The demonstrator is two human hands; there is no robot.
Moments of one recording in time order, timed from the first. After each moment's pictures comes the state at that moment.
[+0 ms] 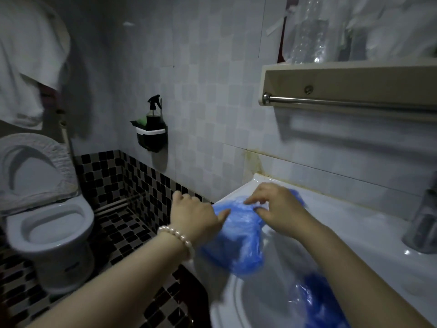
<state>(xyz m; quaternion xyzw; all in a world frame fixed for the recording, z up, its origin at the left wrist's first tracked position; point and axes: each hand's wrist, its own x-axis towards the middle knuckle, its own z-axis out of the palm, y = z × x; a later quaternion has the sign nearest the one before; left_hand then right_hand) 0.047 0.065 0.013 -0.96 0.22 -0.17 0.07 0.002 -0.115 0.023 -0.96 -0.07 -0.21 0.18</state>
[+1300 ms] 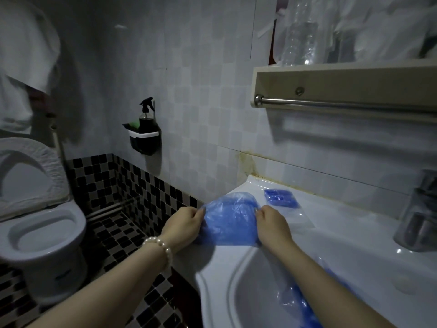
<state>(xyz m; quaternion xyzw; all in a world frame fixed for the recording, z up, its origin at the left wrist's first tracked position) 0.081 0.074 -0.027 -0.89 0.16 0.01 -0.42 0.023 -0.114 -0.035 -0.90 0.23 -0.20 0.32</state>
